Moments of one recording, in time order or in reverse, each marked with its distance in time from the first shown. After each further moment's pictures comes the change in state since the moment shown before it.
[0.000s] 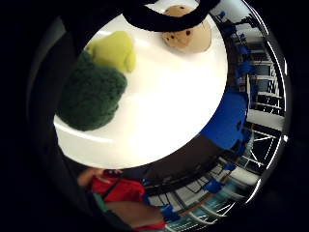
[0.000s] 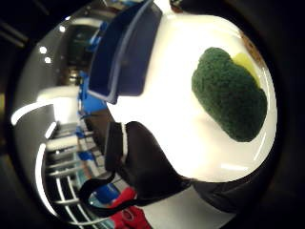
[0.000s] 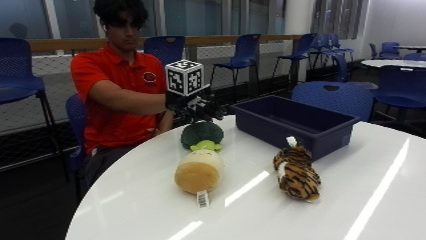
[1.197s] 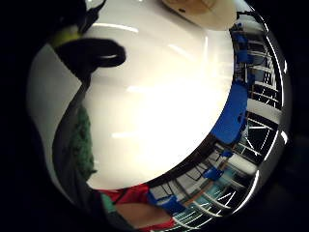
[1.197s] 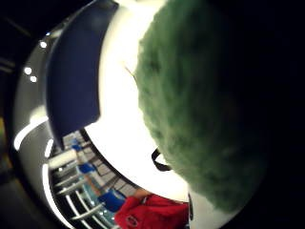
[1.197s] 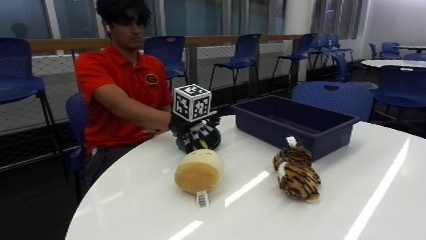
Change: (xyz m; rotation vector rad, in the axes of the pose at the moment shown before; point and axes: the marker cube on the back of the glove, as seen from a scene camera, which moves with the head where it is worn) arm 0.028 -0.040 0.067 -0.086 0.074 0.146
